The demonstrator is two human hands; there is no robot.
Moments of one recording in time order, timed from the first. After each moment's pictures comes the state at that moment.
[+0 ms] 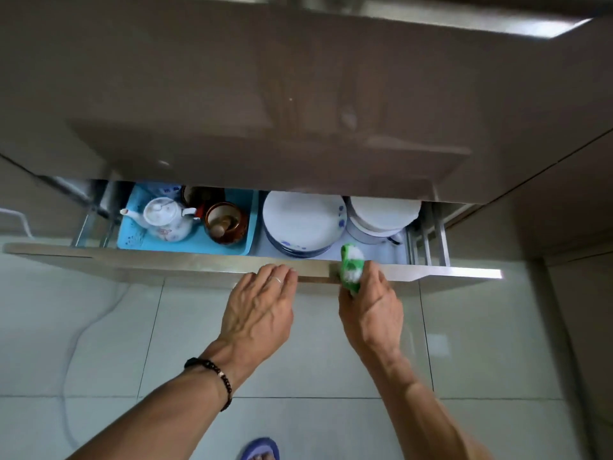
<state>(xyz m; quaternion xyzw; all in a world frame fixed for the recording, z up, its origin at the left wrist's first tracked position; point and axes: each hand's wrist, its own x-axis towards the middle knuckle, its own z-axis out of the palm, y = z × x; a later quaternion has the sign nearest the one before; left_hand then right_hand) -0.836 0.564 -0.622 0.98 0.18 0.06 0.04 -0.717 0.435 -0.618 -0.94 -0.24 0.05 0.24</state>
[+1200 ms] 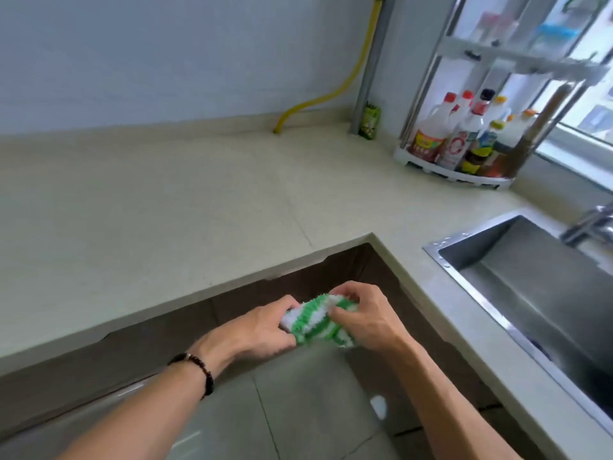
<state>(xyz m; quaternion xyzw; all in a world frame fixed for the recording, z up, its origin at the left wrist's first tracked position) -0.506 0.283 -0.198 0.89 0.01 -0.26 0.37 -0.451 0.085 -0.196 -0.90 -0.11 0.16 0.40</state>
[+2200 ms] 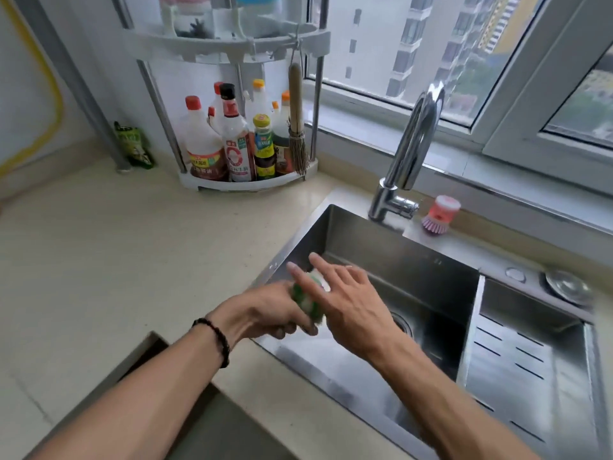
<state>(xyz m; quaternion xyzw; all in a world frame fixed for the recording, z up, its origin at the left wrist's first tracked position) -0.227 -0.069 -0.147 0.76 -0.08 -0.47 0.44 -0.293 -0.224 -0.167 -0.99 -0.14 -0.07 0.02</state>
